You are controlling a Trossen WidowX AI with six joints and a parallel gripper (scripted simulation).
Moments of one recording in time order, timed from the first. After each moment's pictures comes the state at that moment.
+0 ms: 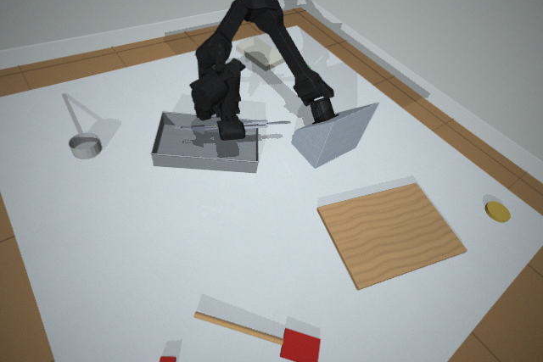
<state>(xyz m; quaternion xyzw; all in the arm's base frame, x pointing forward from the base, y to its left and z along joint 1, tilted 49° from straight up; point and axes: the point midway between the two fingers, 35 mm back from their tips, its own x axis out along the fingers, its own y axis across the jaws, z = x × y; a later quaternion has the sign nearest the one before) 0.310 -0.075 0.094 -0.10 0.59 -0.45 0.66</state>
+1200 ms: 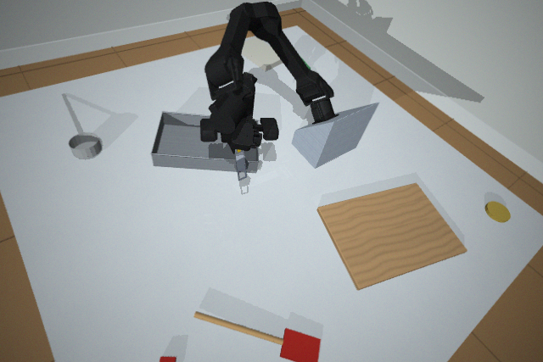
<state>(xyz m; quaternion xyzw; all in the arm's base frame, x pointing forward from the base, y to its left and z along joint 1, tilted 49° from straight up) 0.339 -0.007 0.043 -0.52 0.74 0.06 0.43</state>
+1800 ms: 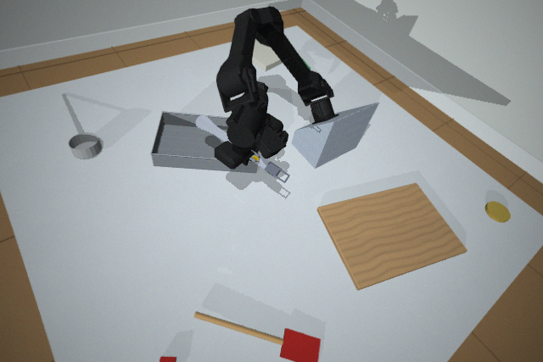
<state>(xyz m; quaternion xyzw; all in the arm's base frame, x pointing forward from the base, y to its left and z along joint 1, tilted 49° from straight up) 0.344 0.028 0.014 -0.63 0.67 0.32 0.21</state>
